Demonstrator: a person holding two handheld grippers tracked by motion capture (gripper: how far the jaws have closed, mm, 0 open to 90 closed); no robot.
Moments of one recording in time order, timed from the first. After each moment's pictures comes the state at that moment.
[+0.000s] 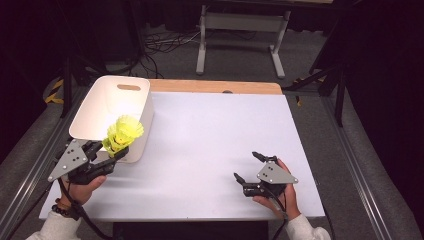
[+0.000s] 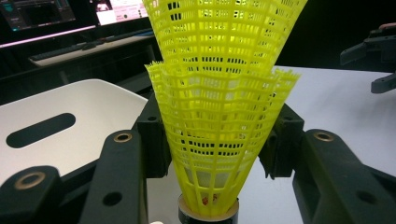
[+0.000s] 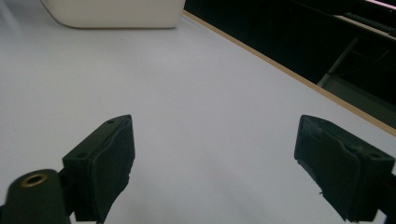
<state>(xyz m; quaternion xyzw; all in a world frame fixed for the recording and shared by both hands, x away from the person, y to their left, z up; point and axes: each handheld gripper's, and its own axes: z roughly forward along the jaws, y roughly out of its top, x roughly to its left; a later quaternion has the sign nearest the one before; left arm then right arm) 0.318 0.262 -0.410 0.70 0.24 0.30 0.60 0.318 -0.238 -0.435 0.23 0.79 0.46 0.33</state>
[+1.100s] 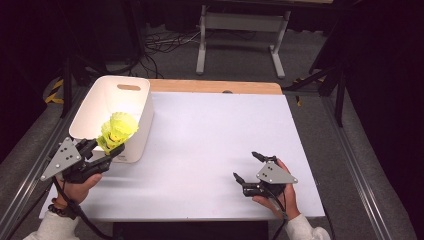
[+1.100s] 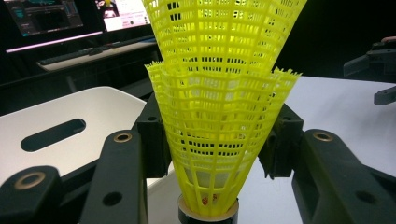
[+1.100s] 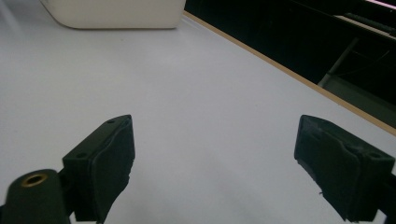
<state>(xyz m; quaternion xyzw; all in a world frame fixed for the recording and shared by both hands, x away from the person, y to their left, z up) 0.317 0.269 -0.403 0.69 0.24 0.31 0.61 0.319 -0.237 -0.436 0.23 0.79 0.46 0.33</state>
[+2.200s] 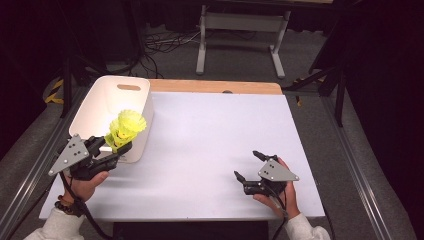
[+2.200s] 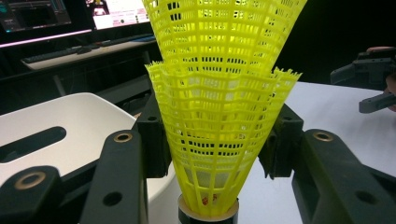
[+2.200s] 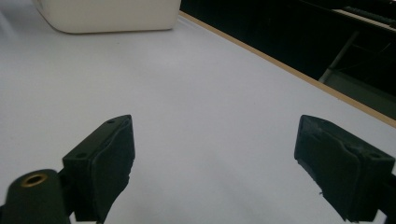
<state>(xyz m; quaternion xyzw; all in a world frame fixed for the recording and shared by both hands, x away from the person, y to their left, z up) 0.324 0.253 -0.394 0.69 0.24 0.28 0.62 0.323 -0.241 -0.435 0.24 0.79 0.46 0.32</state>
